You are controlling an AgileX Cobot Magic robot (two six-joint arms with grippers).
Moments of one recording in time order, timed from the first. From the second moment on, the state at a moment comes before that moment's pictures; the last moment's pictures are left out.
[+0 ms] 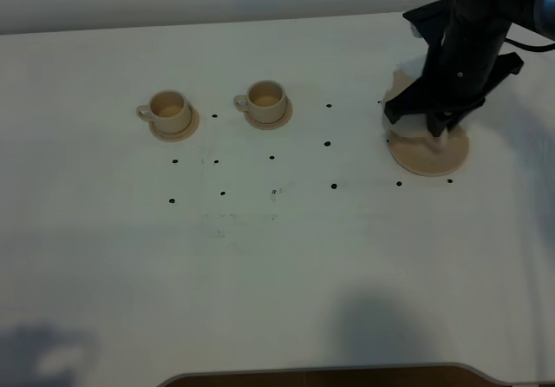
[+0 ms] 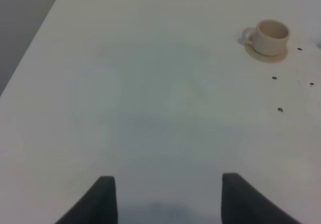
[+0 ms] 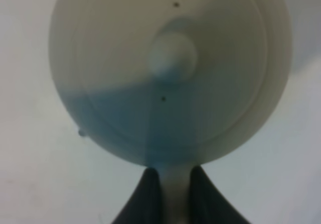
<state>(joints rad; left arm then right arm) -0.04 0.00 -0.52 0.12 1.05 -0.17 0.22 2.08 -1.61 -0.01 1.04 -0.09</state>
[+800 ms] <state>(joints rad) -0.04 0.00 -0.52 0.12 1.05 -0.17 0.41 2.18 -1.79 -0.22 0.87 -0.26</state>
